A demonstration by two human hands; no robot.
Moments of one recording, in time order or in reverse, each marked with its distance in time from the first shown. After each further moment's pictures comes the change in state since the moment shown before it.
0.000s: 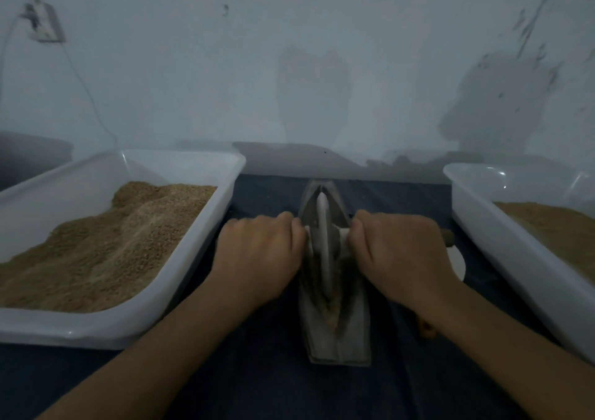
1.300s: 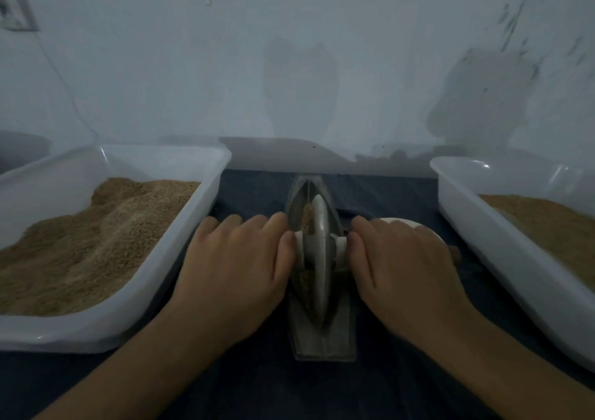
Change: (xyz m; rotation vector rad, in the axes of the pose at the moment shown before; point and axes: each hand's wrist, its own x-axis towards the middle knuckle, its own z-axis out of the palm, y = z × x) left_hand -0.030 0.007 -0.018 -0.250 0.223 -0.079; right_hand -0.034 -0.006 -0.019 0.082 0.051 0.016
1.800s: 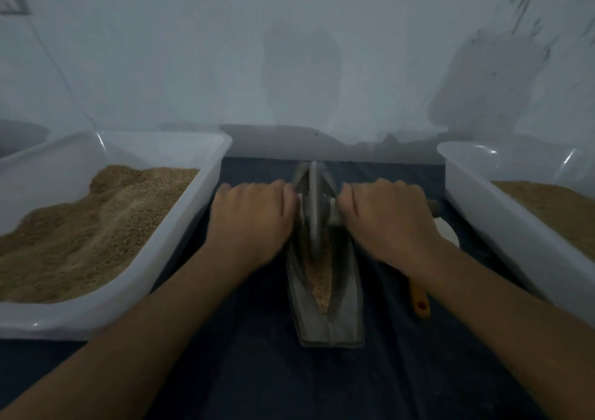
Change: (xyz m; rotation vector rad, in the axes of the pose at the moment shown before) left_hand 0.047 -0.014 0.034 0.142 -0.144 -0.041; right_hand 0.051 0.009 0.025 -0.158 -0.166 0.061
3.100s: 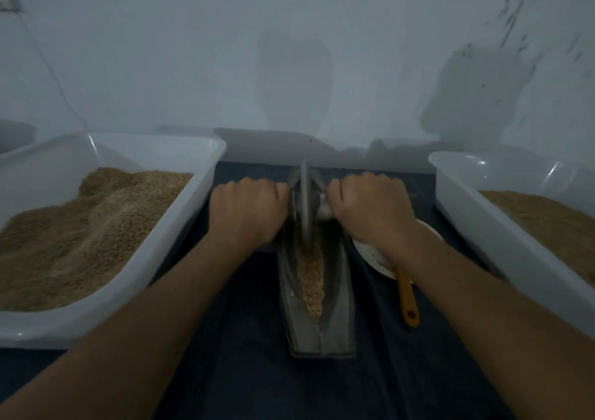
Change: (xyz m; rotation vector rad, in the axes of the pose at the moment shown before) left_hand 0.030 -0.002 0.009 -0.061 -0.017 -0.104; right_hand 0.036 0.005 0.011 -0.021 -0.022 -0.006
